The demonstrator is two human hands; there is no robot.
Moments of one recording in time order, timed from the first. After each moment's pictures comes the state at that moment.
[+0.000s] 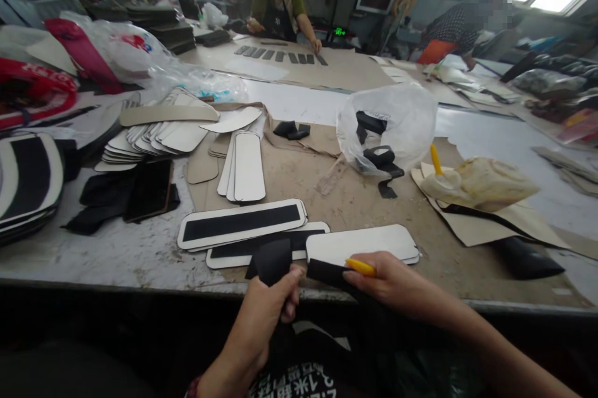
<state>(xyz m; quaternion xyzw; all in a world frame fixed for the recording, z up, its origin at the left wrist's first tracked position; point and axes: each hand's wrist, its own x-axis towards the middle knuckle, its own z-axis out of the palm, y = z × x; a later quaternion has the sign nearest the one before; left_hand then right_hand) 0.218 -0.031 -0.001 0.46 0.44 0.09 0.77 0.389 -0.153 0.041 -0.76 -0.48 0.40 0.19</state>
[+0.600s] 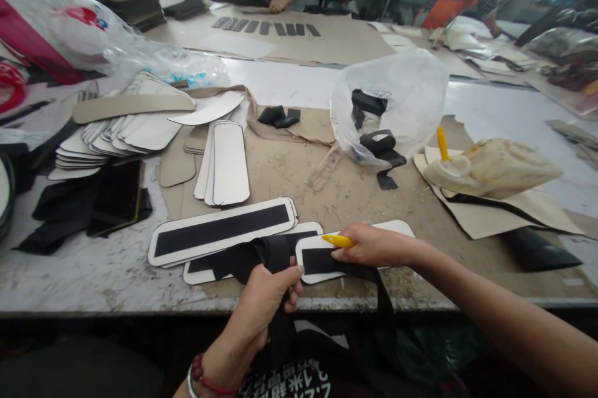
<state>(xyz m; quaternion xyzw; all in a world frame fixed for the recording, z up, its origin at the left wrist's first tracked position) 0.262 -0.016 -0.009 0.45 0.47 0.02 0.76 0.450 -0.106 0.026 -0.71 -0.48 0.50 0.08</state>
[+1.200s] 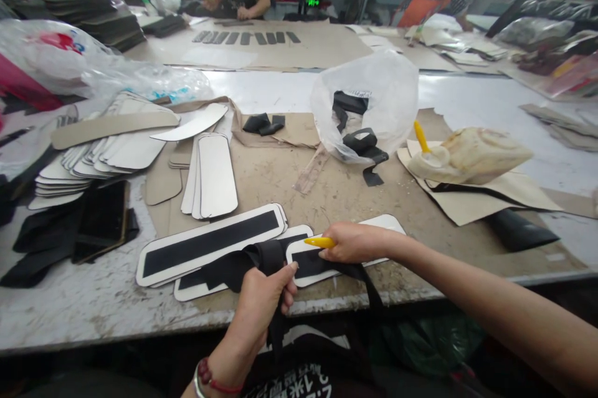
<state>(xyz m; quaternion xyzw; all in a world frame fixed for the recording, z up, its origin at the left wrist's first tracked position) 0.270 -0.020 -0.020 0.53 0.48 0.03 0.69 0.447 -0.097 0.032 -0.73 -0.51 0.45 0.01</state>
